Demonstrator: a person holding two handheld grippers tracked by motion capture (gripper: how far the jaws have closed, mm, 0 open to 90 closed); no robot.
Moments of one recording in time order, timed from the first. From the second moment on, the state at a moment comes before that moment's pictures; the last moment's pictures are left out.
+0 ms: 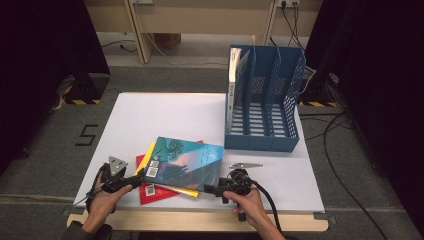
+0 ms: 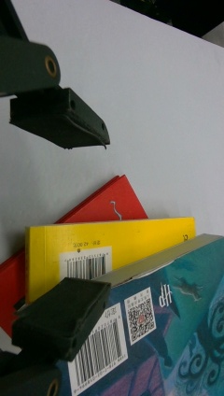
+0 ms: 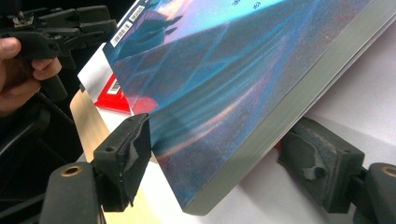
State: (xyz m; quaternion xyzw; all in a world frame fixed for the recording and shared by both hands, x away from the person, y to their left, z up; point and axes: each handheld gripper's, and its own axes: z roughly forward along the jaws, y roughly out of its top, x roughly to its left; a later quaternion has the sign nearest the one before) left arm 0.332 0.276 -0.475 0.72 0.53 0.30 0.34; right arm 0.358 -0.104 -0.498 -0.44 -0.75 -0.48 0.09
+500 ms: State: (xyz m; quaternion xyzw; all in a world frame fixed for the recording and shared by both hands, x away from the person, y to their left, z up) left arm 0.315 0.259 -0.476 0.73 0.52 0.28 0.35; right arm 0.393 -0.117 -0.498 -0.49 -0.70 -0.51 0.09
